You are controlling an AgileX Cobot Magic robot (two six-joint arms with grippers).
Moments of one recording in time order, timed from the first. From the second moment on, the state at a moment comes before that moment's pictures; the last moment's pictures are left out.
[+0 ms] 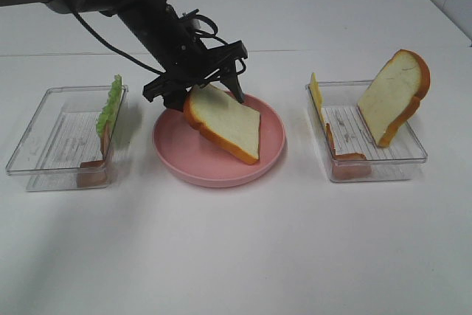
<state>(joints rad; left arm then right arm) -0.41 2.39 -1.95 -0.52 0.91 -0.24 -0.04 0.00 -0.45 0.05 1.10 -0.06</state>
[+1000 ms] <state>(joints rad) -0.41 2.38 -2.26 -0.29 1.21 -0.40 -0.04 0.00 -0.45 0.05 1.10 -0.06</state>
